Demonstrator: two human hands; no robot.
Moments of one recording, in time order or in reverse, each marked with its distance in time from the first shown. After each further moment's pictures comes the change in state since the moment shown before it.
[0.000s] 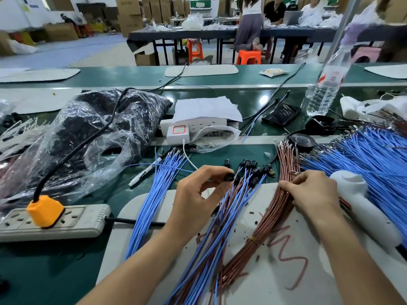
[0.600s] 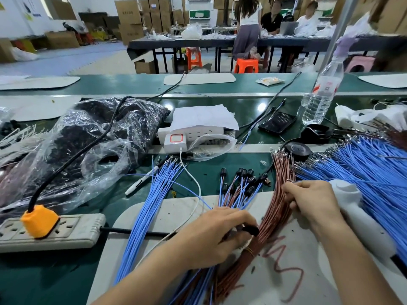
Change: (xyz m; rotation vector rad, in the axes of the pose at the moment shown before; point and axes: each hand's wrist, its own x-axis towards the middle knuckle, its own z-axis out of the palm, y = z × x) left_hand -0.008 0.014 0.010 0.306 -0.637 0.153; right_hand 0.011 0.014 0.004 0.555 -0.112 0.167
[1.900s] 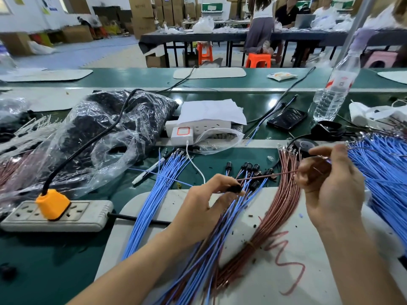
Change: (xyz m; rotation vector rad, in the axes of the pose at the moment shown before) left_hand 0.000 -0.012 0.000 -0.290 0.436 -0.205; right_hand -0.041 -0.040 0.000 0.844 -0.116 -0.395
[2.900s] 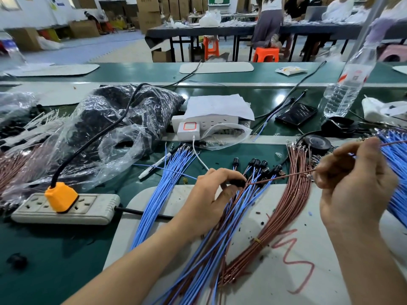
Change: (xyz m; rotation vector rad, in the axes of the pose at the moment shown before) left_hand 0.003 0.000 -0.005 0.177 0.010 -0.015; right_hand -0.007 -0.001 0.006 -0.081 0.069 -0.238
